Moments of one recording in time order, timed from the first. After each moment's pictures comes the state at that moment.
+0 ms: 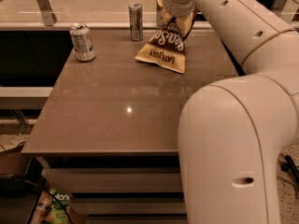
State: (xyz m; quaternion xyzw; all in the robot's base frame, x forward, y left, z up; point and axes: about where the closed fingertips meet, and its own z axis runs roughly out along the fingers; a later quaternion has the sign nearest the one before) arm 0.807 -0.106 0.918 -0.91 0.31 -0.27 0.10
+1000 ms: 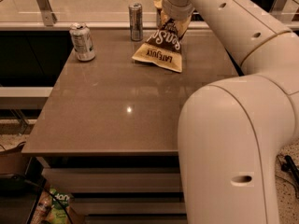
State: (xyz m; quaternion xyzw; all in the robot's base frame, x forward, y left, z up) arm 0.809 -0.104 0.908 -0.91 0.31 -0.26 0.10
